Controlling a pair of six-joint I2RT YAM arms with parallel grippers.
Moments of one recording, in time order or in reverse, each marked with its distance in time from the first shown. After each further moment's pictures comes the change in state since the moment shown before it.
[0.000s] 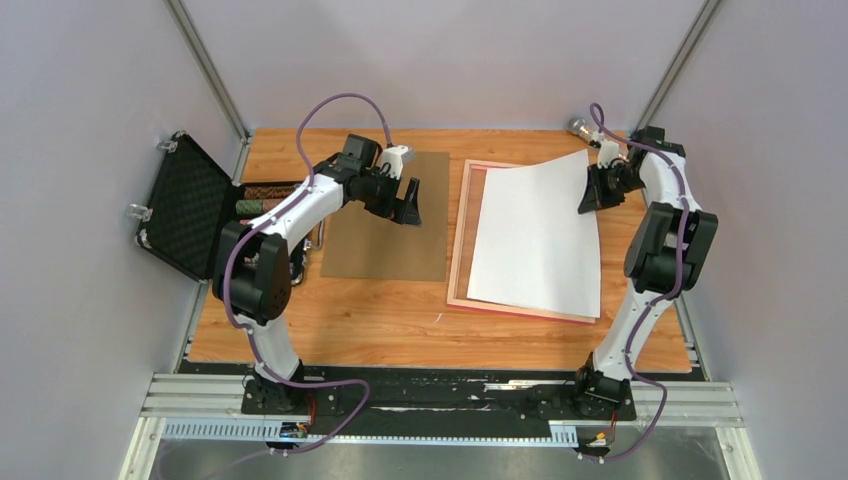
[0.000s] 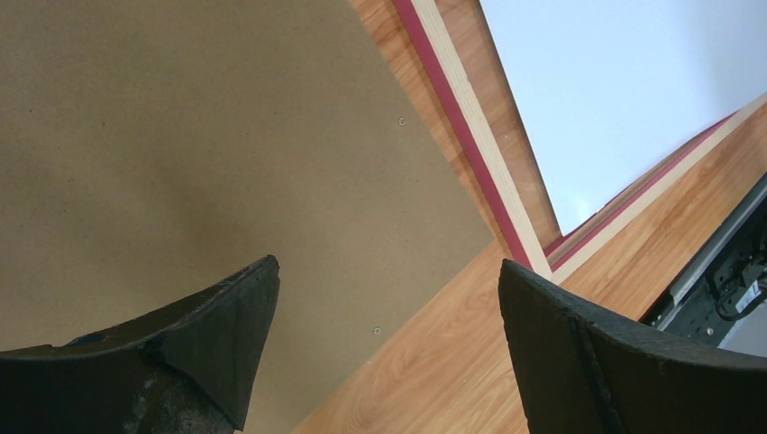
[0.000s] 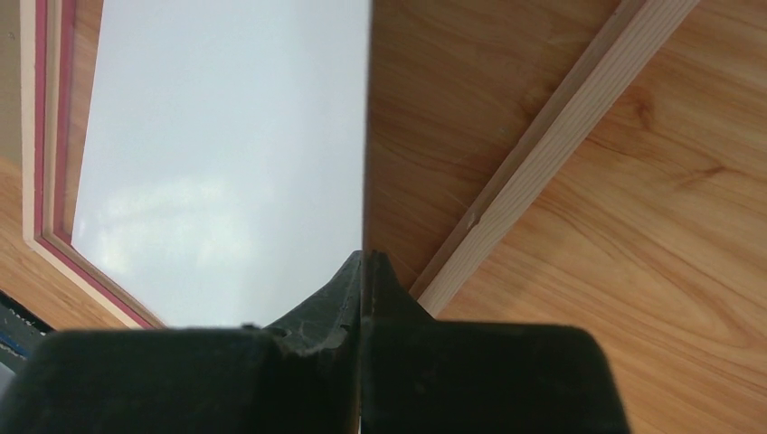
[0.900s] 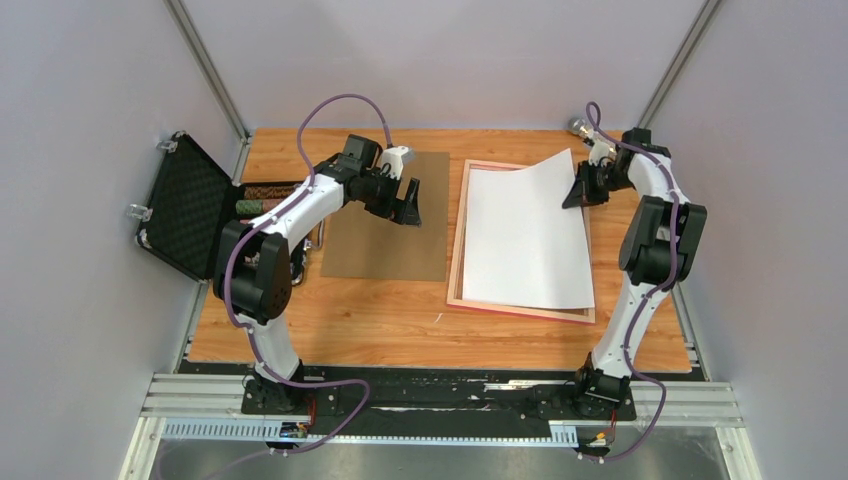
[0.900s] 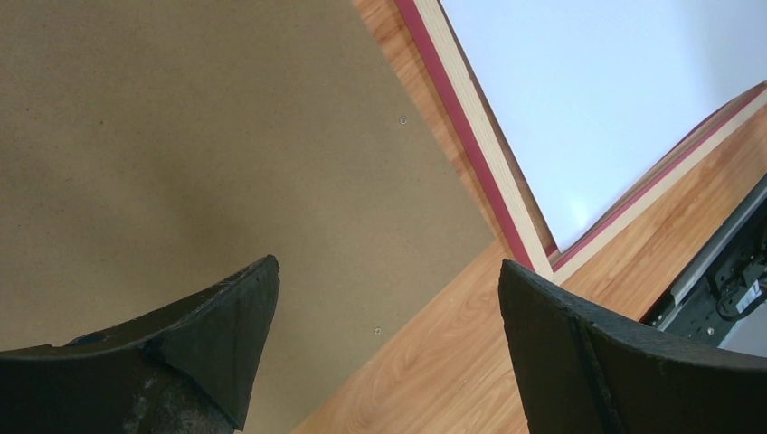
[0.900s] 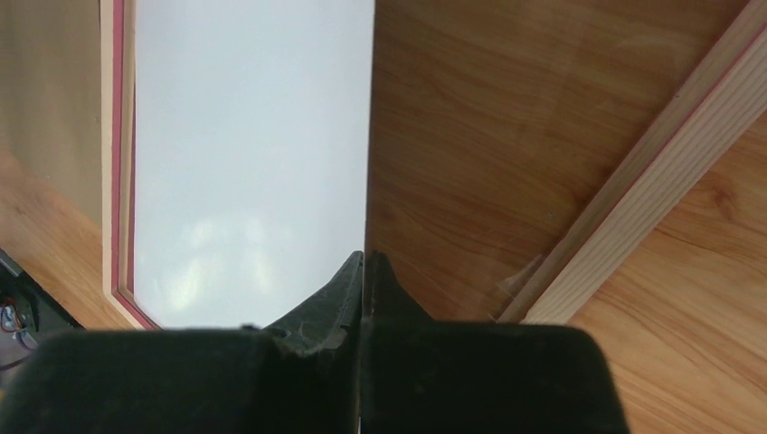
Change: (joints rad) left arm 0.000 0.009 0.000 0.000 0.000 0.000; right arm 0.031 0.084 0.016 0.106 -0.104 0.170
